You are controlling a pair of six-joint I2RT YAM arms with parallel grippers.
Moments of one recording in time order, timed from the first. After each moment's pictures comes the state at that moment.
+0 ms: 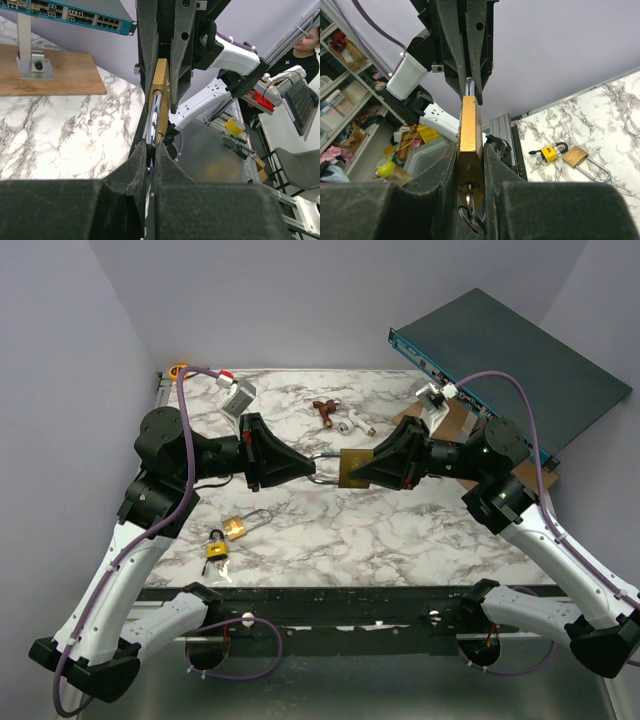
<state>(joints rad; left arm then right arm) -0.47 0.95 1.25 -0.21 0.97 -0.59 0.66 1.03 1.08 0.21 -0.82 0.69</state>
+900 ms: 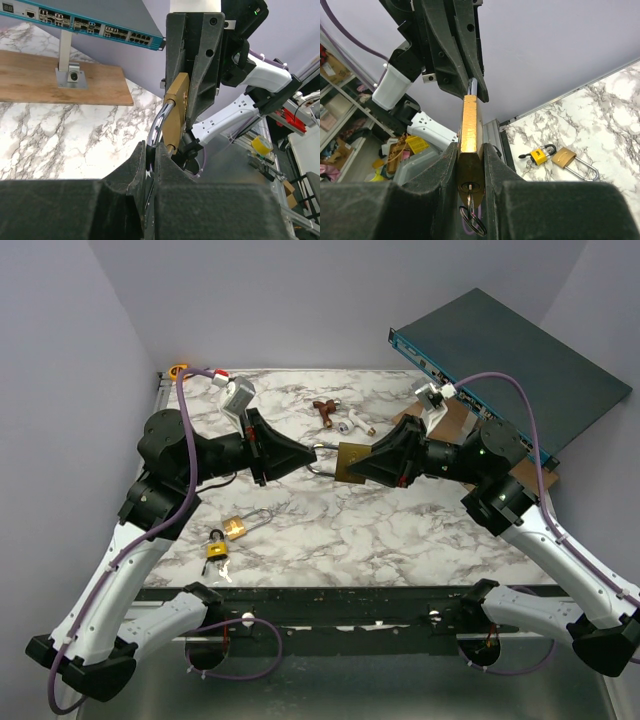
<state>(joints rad) -0.52 0.95 1.24 -0.22 0.80 -0.52 0.69 1.03 1.08 0.17 -0.71 0.65</state>
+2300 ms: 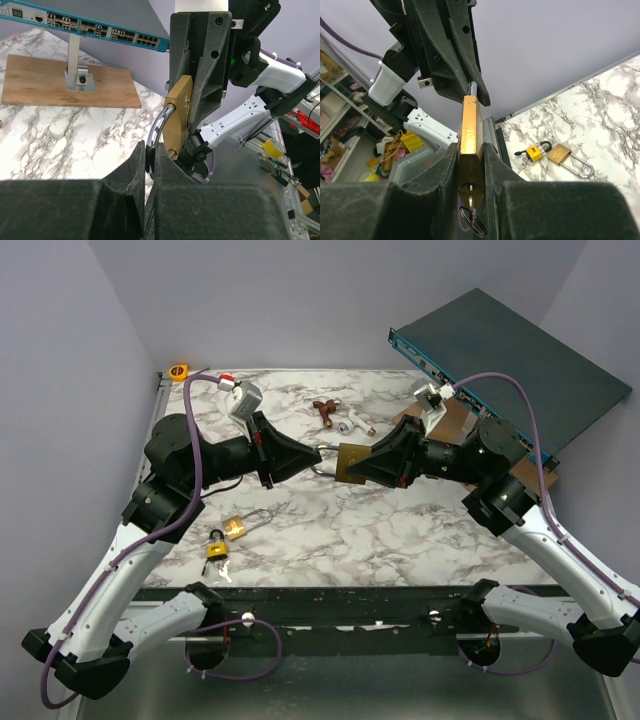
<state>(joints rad) -0.60 0.94 1.22 -0.22 0.69 -0.48 0.70 1.03 1.09 0.13 -0.70 0.62</state>
